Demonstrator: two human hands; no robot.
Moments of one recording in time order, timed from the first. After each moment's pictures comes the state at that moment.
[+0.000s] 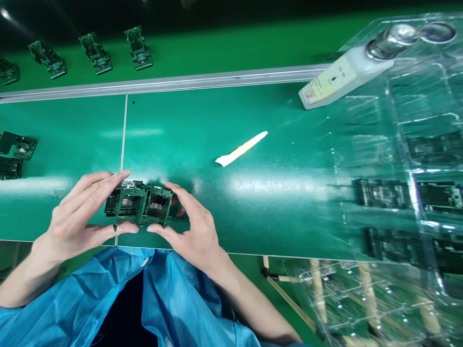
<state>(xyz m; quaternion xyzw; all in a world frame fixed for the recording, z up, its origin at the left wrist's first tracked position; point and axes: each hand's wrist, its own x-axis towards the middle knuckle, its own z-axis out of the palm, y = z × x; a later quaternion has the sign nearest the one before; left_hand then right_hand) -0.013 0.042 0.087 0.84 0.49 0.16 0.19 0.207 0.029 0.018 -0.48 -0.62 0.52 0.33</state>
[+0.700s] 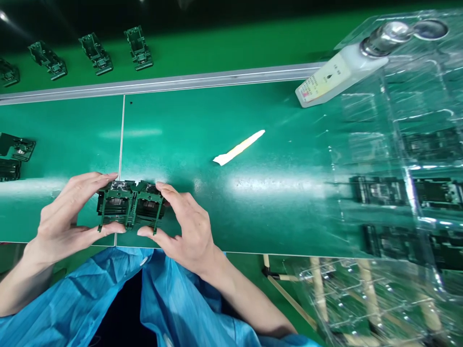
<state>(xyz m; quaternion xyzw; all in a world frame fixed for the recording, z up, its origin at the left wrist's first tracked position) -0.023 0.039 0.091 0.82 0.50 0.18 0.22 0.202 0.031 0.025 -0.44 -0.67 0.46 0.38</state>
